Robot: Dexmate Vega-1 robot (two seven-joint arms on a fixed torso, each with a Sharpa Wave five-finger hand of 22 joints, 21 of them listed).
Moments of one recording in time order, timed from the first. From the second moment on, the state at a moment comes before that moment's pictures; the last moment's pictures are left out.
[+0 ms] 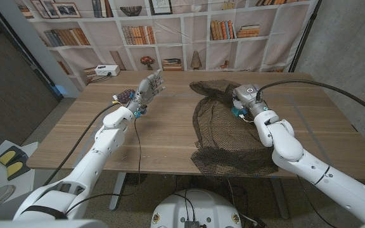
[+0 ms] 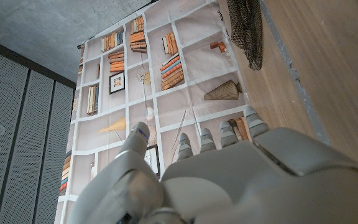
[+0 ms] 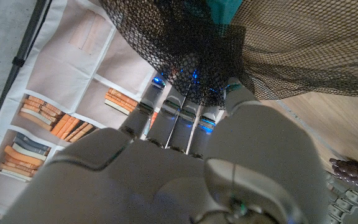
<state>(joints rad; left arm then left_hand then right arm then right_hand) 0.78 0.34 0.17 -1.21 -0.51 -0.23 -0.41 0.19 0.11 0.52 -0.10 0.18 -0.02 -0.12 0.19 0.17 -0.09 0.02 0.22 0.19 -0.06 0.10 0.19 0.19 -0.07 0.21 0.28 0.21 -0.99 -0.78 -0.57 -2.04 -1.15 -0.55 0.14 0.83 0.03 0.32 -0.06 0.20 0.86 -0.05 0.40 0.20 0.90 -0.01 0.66 0.30 0.93 -0.13 0.53 0.69 0.51 0.02 0.61 0.19</state>
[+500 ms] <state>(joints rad) 0.77 0.33 0.17 -1.20 -0.51 -0.23 -0.42 0.19 0.11 0.52 -0.10 0.18 -0.02 -0.12 0.19 0.17 -0.09 0.02 0.22 0.19 -0.06 0.10 0.19 0.19 -0.07 0.21 0.28 0.21 -1.00 -0.80 -0.56 -2.07 -1.03 -0.45 0.34 0.57 -0.04 0.21 0.05 0.23 0.81 -0.01 0.33 0.19 0.84 0.04 0.61 0.28 0.90 -0.12 0.52 0.68 0.51 0.07 0.58 0.19</state>
